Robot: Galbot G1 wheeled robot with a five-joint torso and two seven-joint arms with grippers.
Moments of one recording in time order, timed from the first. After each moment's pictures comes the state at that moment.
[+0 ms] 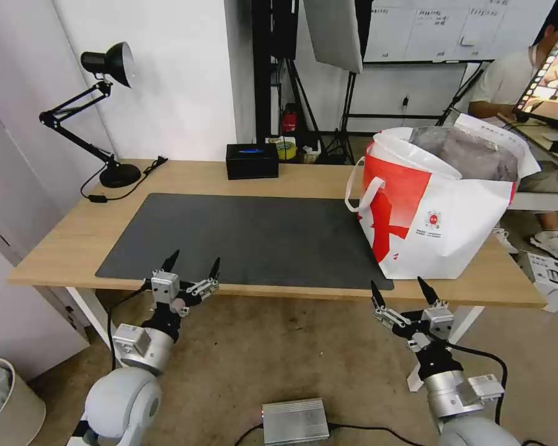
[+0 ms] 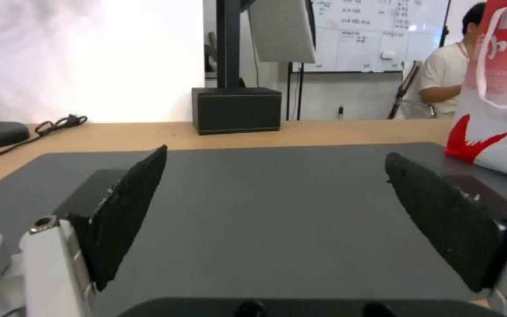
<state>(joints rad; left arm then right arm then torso) 1.46 -1.23 -0.50 -2.09 -0.31 -0.02 0.04 -1.69 1.26 0.56 2.16 0.30 0.16 -0.01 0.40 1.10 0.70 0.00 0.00</state>
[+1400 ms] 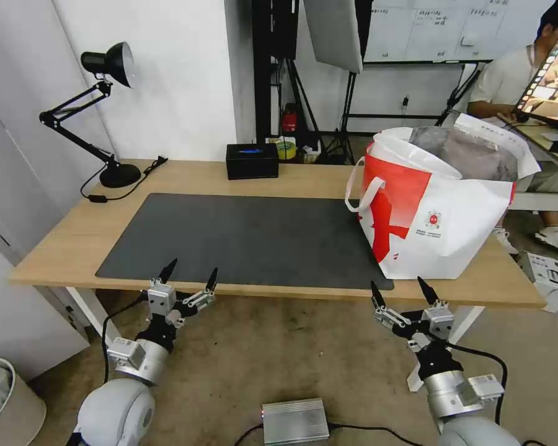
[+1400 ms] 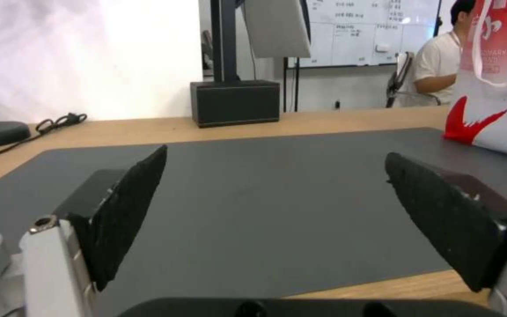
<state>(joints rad) 1.50 -1.22 -0.53 -2.07 -0.30 -0.07 0.09 -1.69 1.26 0.56 2.16 0.30 0.16 -0.01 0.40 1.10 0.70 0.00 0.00</state>
